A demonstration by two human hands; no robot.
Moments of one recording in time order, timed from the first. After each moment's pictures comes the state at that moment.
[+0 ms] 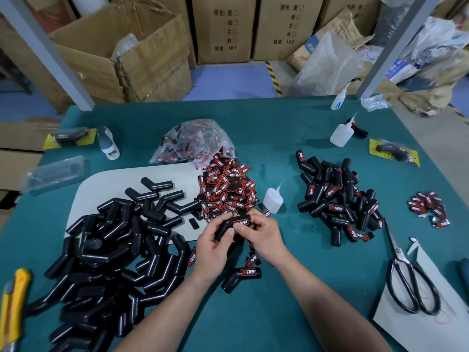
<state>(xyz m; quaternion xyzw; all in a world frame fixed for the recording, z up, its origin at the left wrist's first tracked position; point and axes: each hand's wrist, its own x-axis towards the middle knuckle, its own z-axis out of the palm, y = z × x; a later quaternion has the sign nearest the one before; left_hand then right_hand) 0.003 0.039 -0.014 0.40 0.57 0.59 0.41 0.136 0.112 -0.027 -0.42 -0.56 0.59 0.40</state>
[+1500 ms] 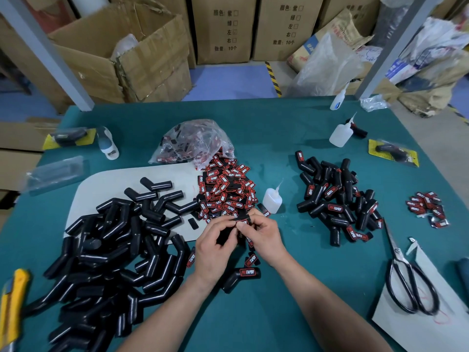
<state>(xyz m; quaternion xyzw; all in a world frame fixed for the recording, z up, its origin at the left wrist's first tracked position) 0.005 0.043 -0.026 0.53 0.60 0.57 0.19 0.138 0.109 -0.019 -0.41 -0.56 0.59 0.40</state>
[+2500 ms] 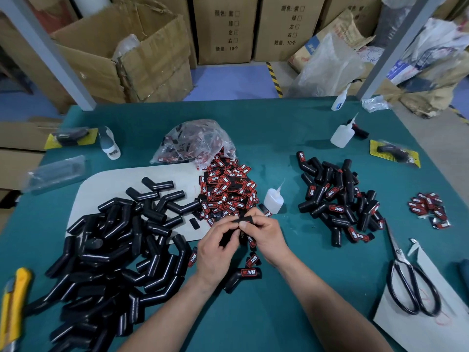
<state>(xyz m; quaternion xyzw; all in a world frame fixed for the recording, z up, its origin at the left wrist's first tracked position) 0.006 0.041 -0.028 0.54 0.59 0.56 0.20 0.140 0.111 -0.018 -0.41 -0.52 0.64 0.39</state>
